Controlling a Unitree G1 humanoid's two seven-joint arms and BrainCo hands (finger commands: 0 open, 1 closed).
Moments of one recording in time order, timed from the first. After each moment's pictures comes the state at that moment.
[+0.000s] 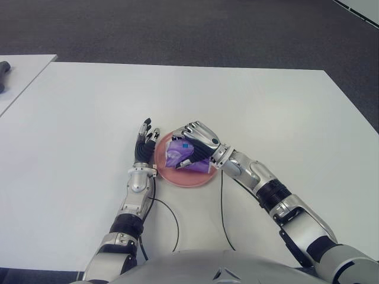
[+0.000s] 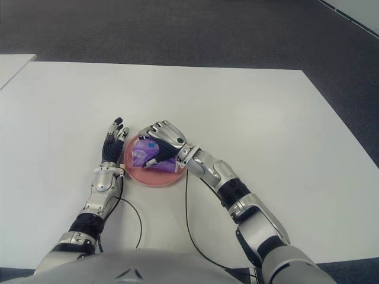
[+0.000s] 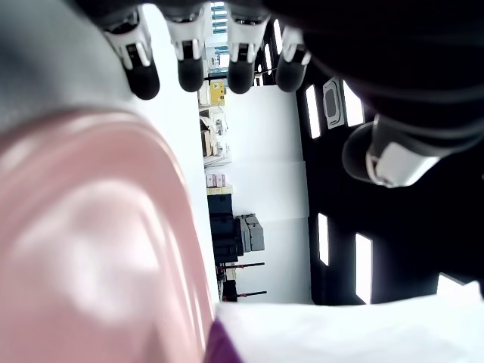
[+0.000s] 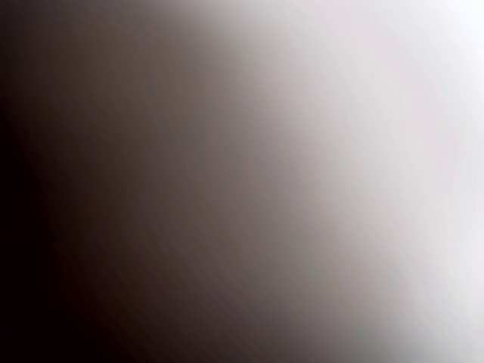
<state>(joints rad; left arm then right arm) -0.13 0.00 0.03 0.60 0.10 -0.47 0.20 -0.49 -0.29 0.56 0.48 -0.86 -0.60 -0.31</state>
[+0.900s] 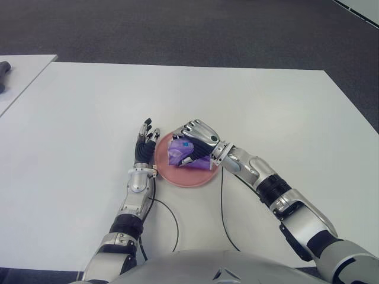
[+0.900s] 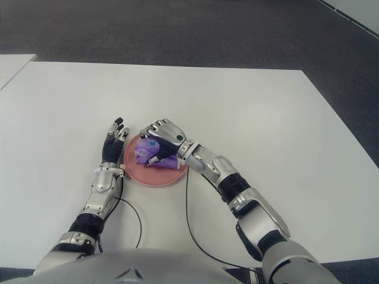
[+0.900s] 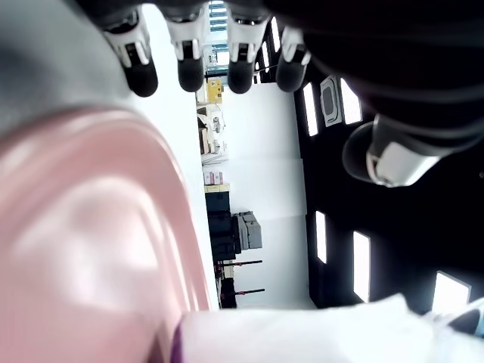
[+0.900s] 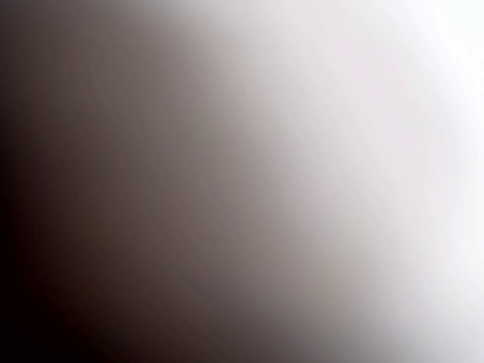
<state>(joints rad) -0.13 0.00 0.03 0.61 0.09 -0.48 0.20 -0.55 -0.32 0.61 0.52 -0.92 -0.58 -0.28</state>
